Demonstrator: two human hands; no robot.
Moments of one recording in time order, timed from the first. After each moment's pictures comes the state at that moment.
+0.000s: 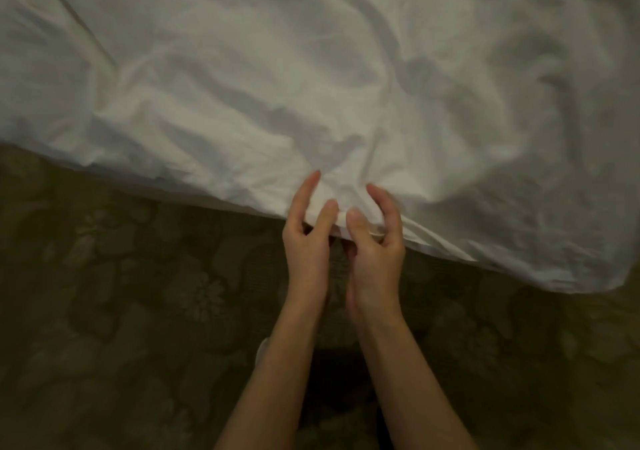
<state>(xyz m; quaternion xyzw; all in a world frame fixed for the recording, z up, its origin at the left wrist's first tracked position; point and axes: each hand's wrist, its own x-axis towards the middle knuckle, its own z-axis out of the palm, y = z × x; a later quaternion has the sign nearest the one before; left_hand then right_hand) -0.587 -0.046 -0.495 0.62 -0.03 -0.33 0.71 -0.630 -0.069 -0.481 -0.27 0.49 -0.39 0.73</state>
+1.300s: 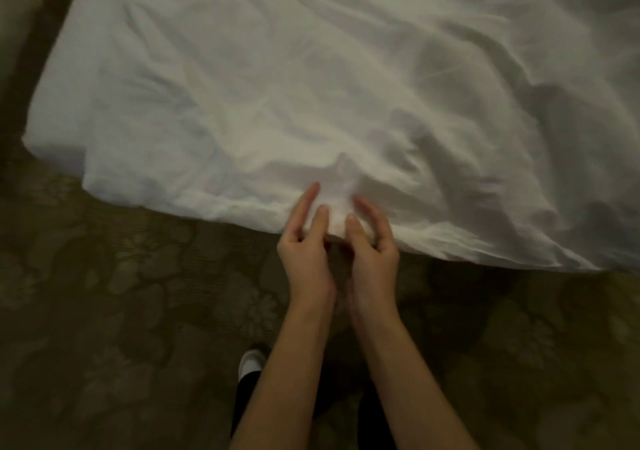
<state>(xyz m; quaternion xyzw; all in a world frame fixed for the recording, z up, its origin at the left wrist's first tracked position) -0.450 0.030 -0.472 0.60 0.05 -0.33 0.73 -0.492 0.014 -0.482 -0.32 0.52 -0.38 0.69</state>
